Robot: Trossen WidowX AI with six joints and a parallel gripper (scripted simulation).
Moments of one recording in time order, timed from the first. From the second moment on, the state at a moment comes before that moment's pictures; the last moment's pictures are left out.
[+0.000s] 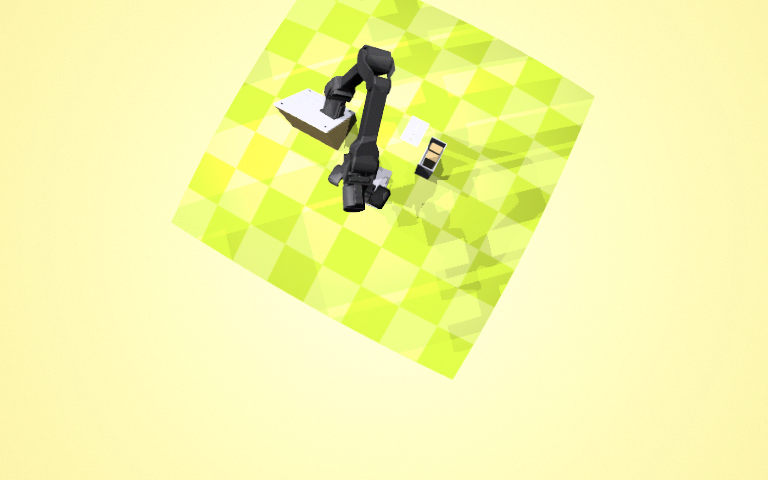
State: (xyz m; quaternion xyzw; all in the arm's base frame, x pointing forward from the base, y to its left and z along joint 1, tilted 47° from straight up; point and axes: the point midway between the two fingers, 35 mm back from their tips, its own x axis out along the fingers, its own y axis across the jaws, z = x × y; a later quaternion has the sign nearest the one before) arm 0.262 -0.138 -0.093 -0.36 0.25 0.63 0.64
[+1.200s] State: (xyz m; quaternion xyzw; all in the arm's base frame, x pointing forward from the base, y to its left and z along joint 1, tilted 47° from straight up) arm 0.268 -0.146 -0.102 0.05 0.55 0.43 0.71
